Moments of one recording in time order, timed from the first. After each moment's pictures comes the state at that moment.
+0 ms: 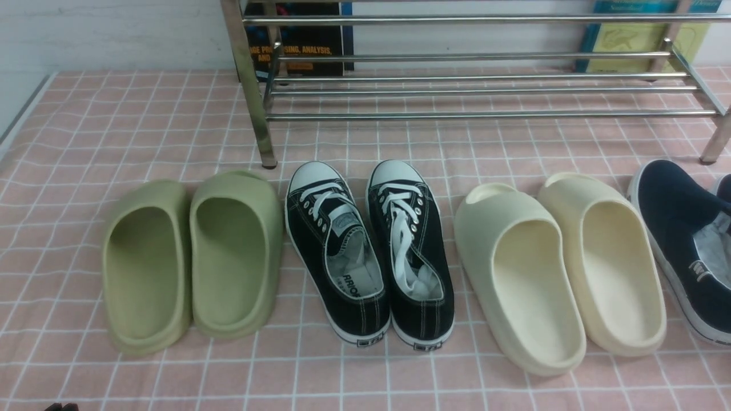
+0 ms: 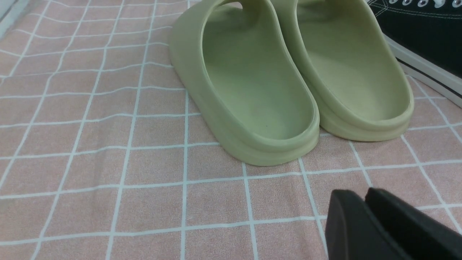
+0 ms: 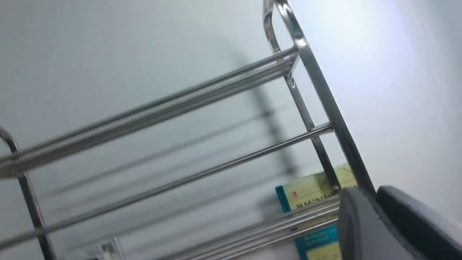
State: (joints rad) right arm -0.11 0.15 -0.17 0.15 -0.38 0.26; left arm -0.07 -0.01 0.02 -0.06 0.39 0.09
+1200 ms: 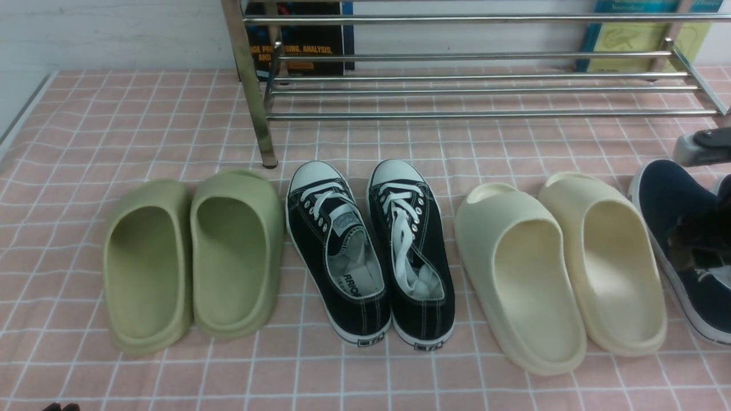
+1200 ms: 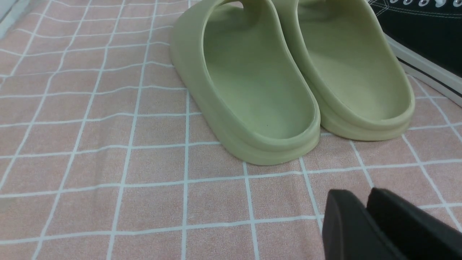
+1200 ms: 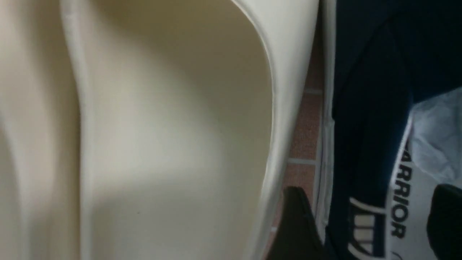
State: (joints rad) right arm -0.04 1.62 -0.99 0.07 0.63 -0.12; left arm -0.07 -0.01 0.02 -0.06 0.39 0.09
